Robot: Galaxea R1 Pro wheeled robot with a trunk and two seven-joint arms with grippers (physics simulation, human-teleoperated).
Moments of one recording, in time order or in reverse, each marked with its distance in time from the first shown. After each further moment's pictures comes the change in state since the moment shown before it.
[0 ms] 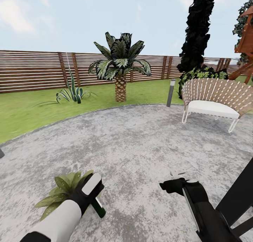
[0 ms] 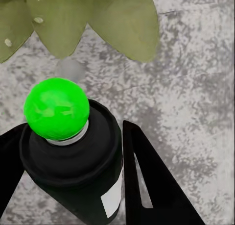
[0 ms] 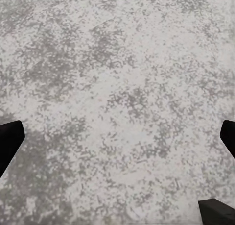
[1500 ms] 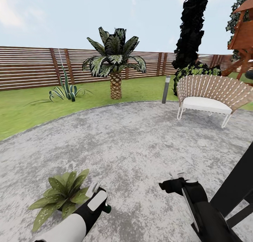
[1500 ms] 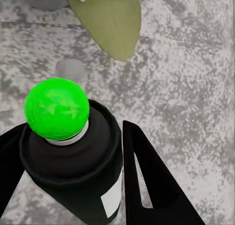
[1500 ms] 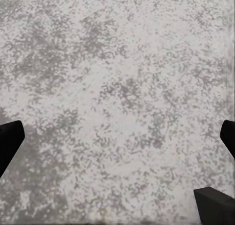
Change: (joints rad) left arm 0.063 -0.052 -0.103 0.171 0.129 -0.538 -0.324; right arm 0.000 0.002 0.008 0.000 0.000 -0.006 0.000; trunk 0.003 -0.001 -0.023
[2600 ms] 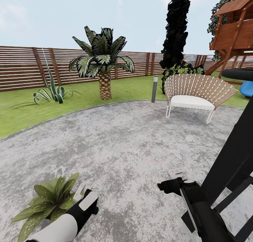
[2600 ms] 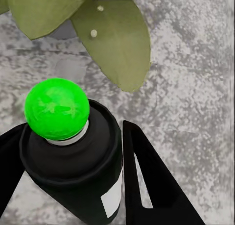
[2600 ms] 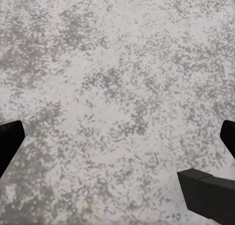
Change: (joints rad) left arm 0.000 0.073 0.035 0.021 0.003 -0.084 0.032; right arm 0.000 -0.001 0.030 0.000 0.001 0.000 0.000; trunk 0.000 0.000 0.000
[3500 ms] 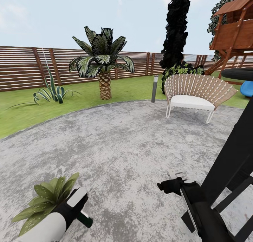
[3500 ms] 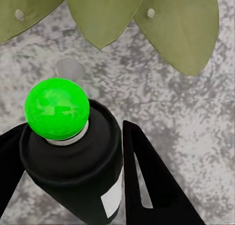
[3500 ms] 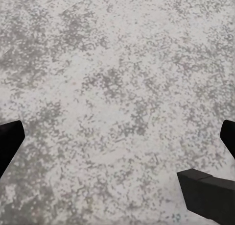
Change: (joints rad) left arm 0.009 0.097 0.066 -0.083 0.006 0.362 0.166; right arm 0.000 0.000 0.001 -0.001 0.000 0.000 0.000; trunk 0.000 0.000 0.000
